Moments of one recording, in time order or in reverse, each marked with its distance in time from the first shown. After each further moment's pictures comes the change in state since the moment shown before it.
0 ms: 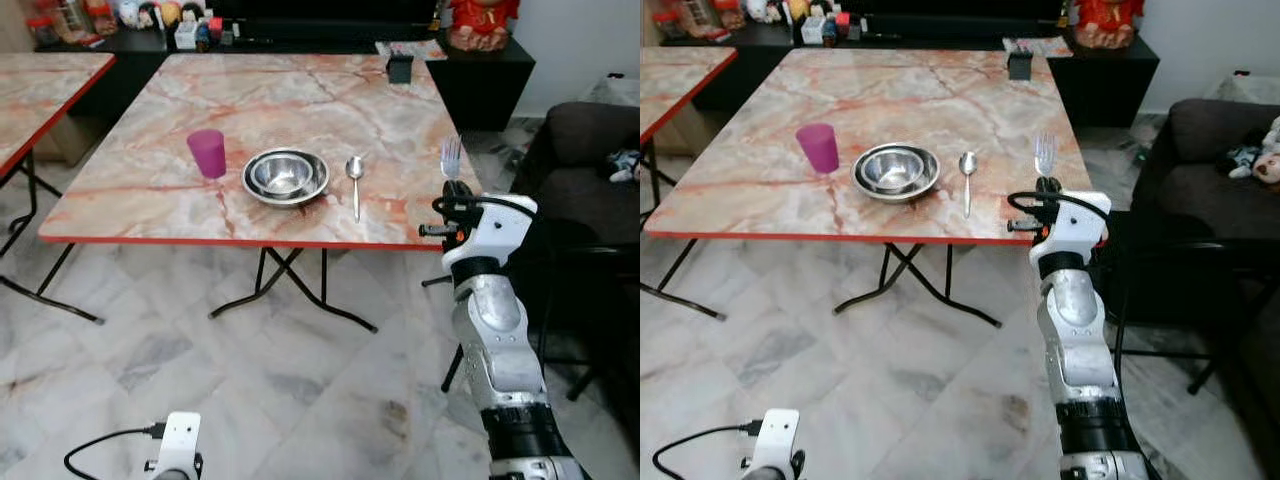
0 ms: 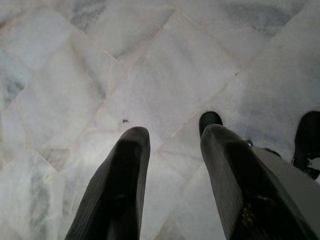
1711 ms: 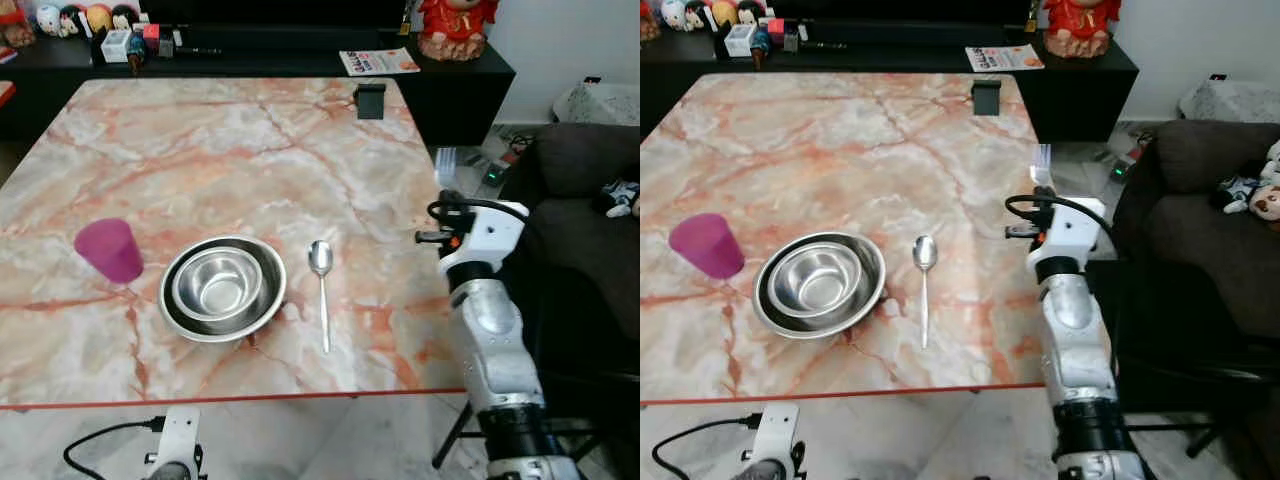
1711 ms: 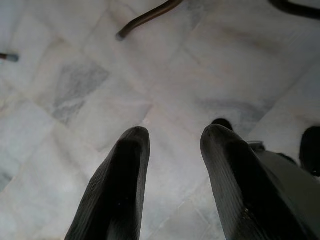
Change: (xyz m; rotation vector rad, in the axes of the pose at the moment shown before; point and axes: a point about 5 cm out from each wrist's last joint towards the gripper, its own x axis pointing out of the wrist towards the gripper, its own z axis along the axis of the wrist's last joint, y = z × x) left arm 0.001 0.004 0.006 -0.001 -0.027 0.014; right arm -0.003 0.010 -0.022 0.011 0.098 0.033
